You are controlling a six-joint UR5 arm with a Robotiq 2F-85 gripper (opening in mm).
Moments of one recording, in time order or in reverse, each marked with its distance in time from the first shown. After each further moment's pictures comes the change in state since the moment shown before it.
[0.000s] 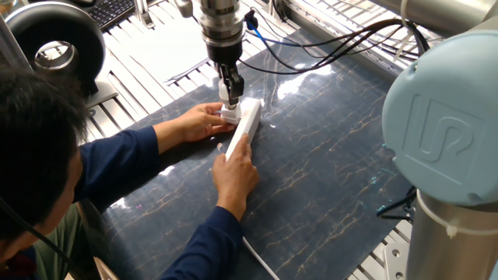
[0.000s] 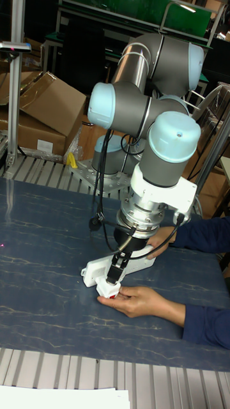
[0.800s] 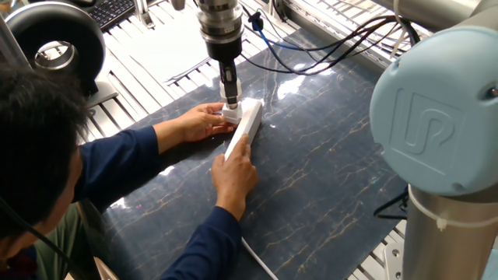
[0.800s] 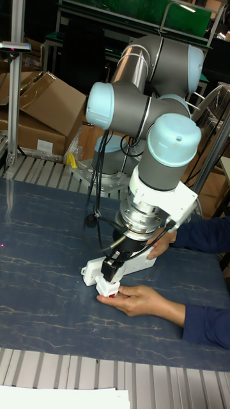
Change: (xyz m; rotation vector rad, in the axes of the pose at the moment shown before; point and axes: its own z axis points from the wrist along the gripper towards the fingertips) arm 0.003 -0.002 -0.004 -0.024 0.019 0.244
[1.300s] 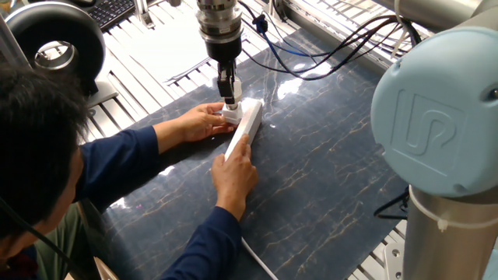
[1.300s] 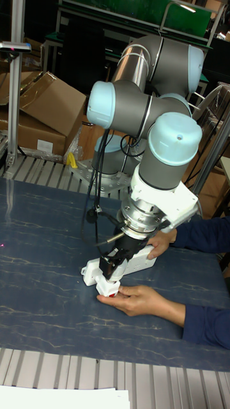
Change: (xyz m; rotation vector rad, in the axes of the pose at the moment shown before) arm -0.008 0.007 -0.001 -0.021 -0.022 0.260
